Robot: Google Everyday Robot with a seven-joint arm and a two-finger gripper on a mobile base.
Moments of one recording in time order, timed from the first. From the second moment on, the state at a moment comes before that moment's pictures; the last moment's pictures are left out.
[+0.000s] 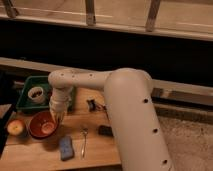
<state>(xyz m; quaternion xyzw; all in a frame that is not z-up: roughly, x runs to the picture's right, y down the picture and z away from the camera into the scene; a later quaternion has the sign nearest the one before) -0.249 0.155 0.770 -0.51 0.12 0.45 0.72</state>
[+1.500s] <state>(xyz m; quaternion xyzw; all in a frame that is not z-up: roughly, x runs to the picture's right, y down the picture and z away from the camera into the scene) -0.216 -0.009 0.806 -0.43 0.03 0.52 0.74</state>
